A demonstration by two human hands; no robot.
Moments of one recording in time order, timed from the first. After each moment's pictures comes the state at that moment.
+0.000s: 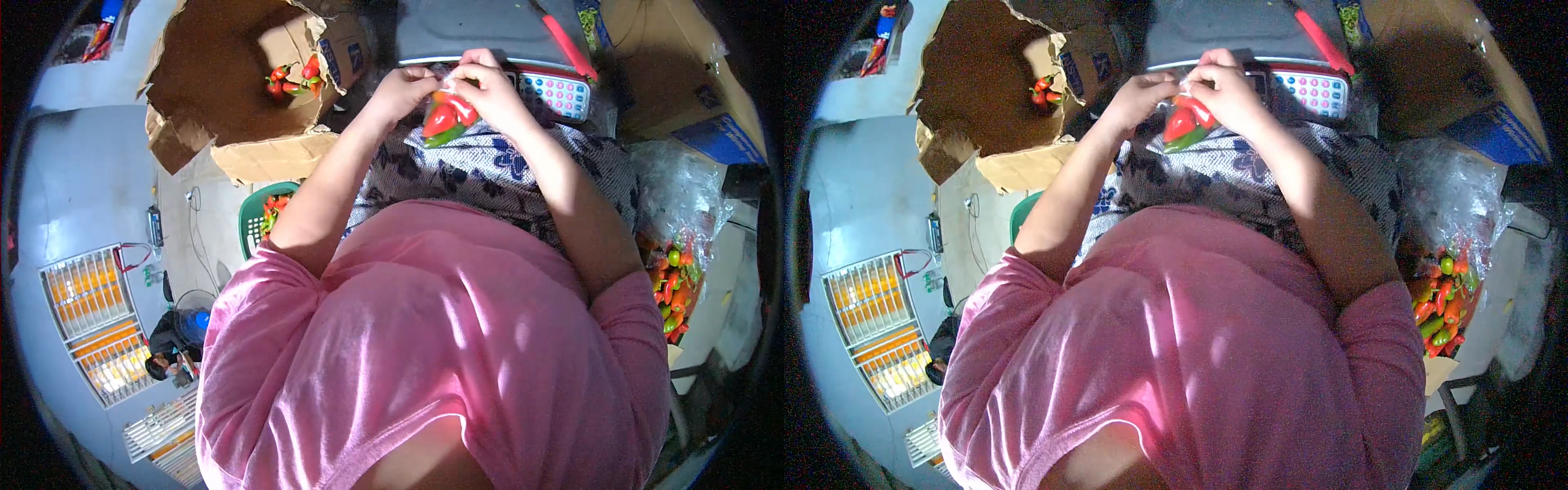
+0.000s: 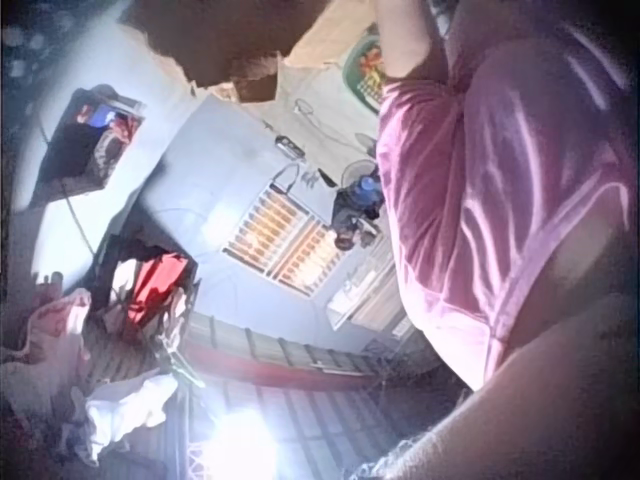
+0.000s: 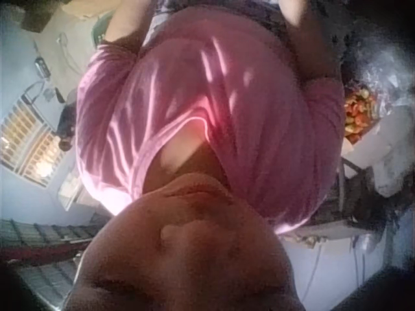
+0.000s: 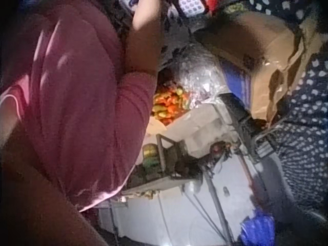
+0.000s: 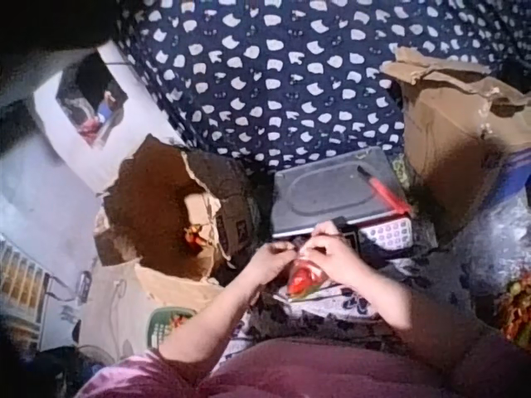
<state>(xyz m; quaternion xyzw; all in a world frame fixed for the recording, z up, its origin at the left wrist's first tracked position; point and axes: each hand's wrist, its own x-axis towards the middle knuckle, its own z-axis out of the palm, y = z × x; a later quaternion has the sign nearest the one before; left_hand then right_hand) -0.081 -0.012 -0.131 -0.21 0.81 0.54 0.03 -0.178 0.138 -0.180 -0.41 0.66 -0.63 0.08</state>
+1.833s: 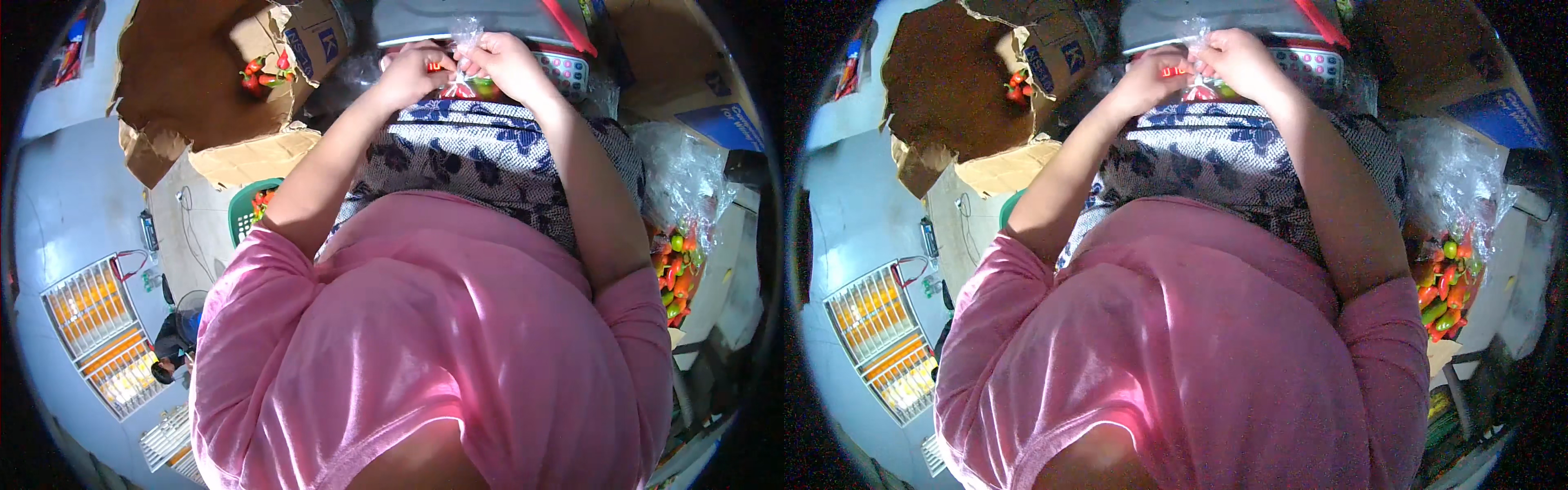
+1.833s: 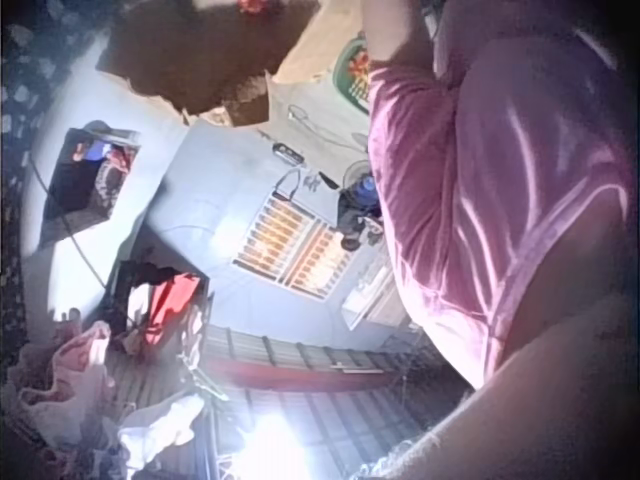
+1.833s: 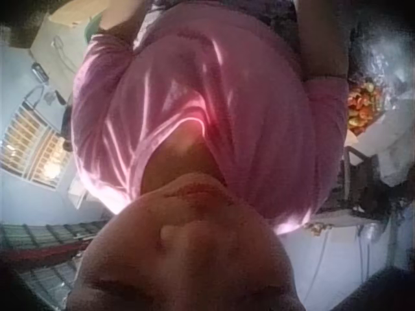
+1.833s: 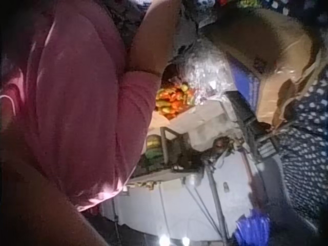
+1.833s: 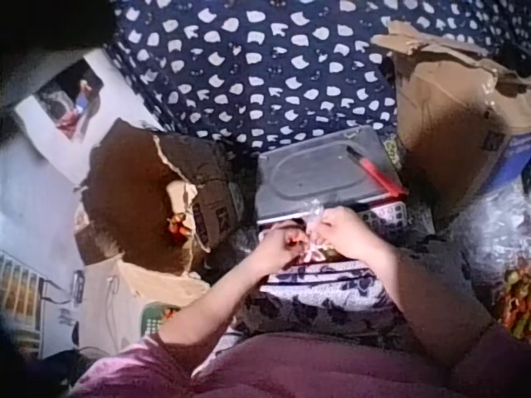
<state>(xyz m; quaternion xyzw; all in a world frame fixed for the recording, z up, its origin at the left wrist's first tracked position) -0.111 -0.010 -0.168 0.02 0.93 0.35 -0.04 -0.217 0.157 -0.175 -0.37 0.68 -0.56 0.30</state>
